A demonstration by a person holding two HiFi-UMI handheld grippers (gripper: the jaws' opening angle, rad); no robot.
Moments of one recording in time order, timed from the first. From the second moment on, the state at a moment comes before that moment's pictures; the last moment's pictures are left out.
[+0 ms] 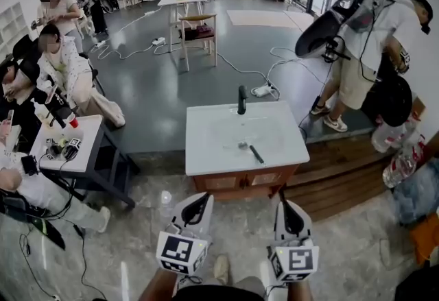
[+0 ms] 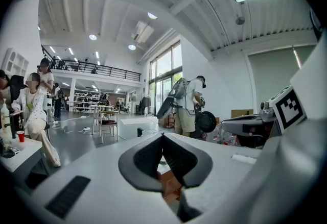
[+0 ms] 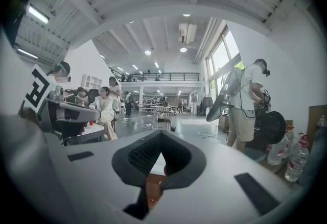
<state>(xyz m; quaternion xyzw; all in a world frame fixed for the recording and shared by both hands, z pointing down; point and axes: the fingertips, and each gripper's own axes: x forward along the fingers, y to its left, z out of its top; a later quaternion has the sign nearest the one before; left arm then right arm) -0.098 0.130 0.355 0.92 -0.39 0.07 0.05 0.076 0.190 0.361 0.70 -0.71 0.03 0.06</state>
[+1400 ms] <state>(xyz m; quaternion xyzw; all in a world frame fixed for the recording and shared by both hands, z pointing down) -0.029 -0.091 0.407 0.90 -0.42 0.09 0.07 0.145 -0.046 0.415 0.67 -0.73 0.07 0.07</state>
